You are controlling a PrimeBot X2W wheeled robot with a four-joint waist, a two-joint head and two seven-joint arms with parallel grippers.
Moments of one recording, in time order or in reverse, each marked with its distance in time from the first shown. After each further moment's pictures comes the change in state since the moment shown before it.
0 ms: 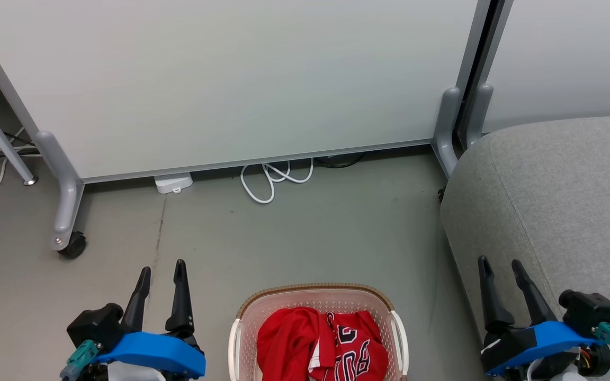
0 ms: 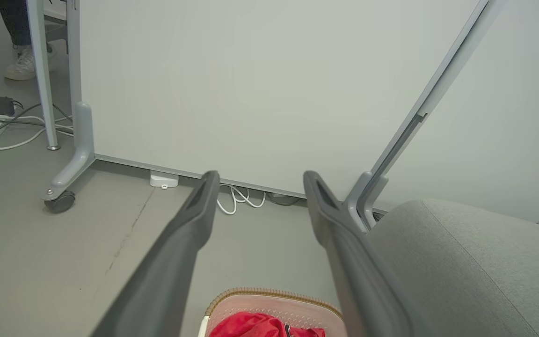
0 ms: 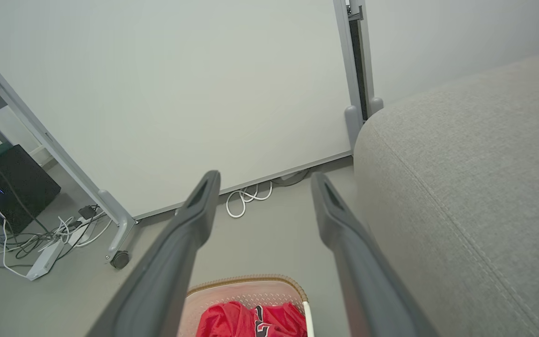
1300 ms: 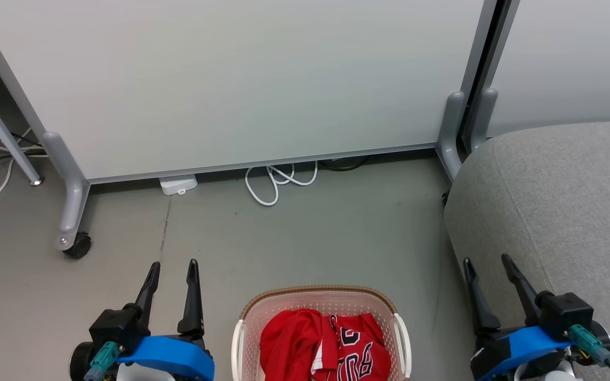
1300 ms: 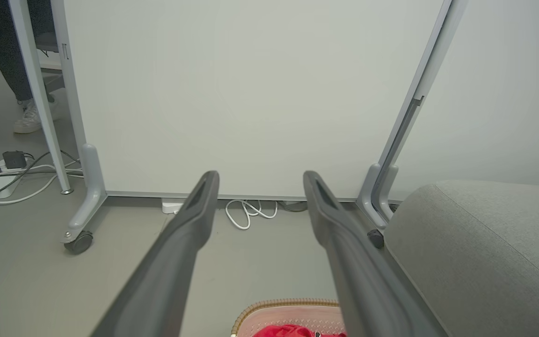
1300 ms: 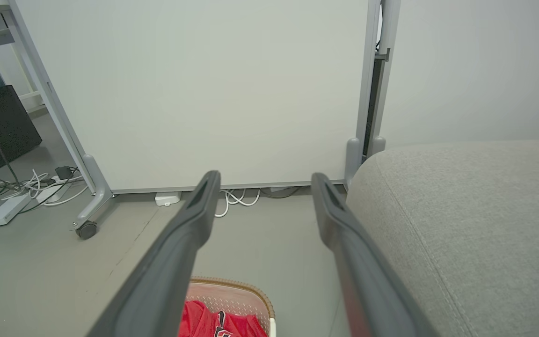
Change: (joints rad) left arm -0.011 0.002 -0.030 0.028 0.162 -0.001 -0.071; right arm -0.006 -0.003 0.026 0.009 -0.253 0.001 -0.074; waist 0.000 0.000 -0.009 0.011
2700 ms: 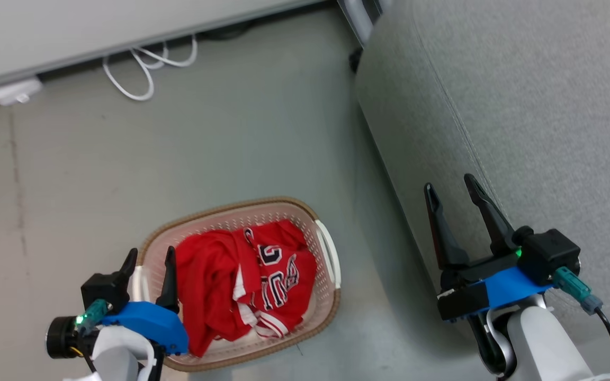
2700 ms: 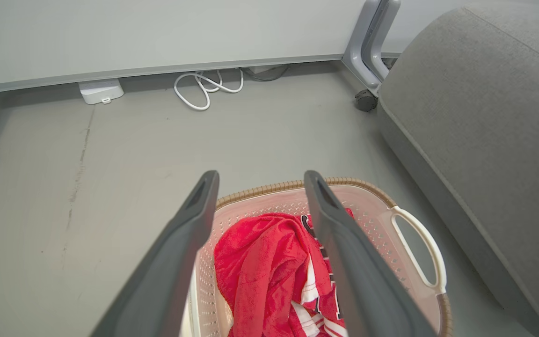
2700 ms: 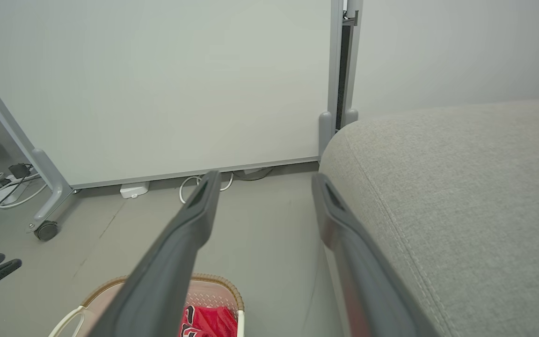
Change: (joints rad) left arm -0.198 0.057 0.020 0.314 0.047 -0.001 -0.001; right arm -0.166 -0.003 0.136 -0.112 0.067 0.000 -0.001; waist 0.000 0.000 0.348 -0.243
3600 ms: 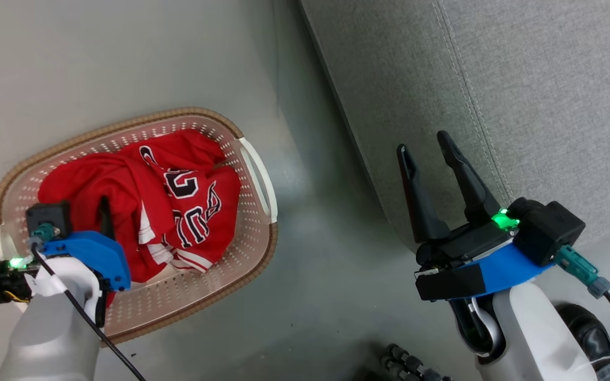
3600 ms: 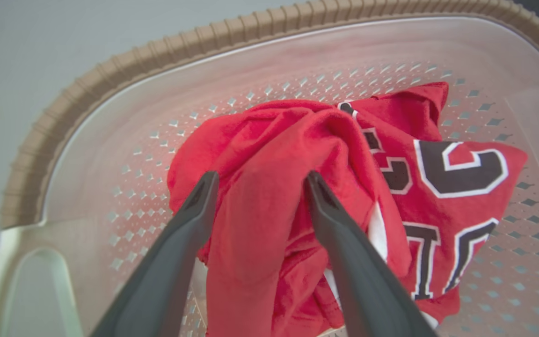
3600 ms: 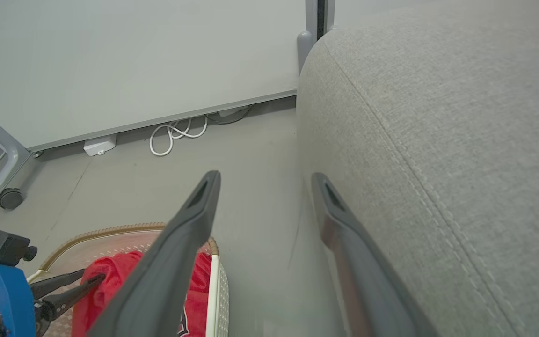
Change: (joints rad) left arm -0.380 0.115 -0.014 0.444 0.031 0.071 0.007; right arm -0.080 -0.001 0.110 -0.126 0.136 0.000 0.000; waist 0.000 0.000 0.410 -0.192
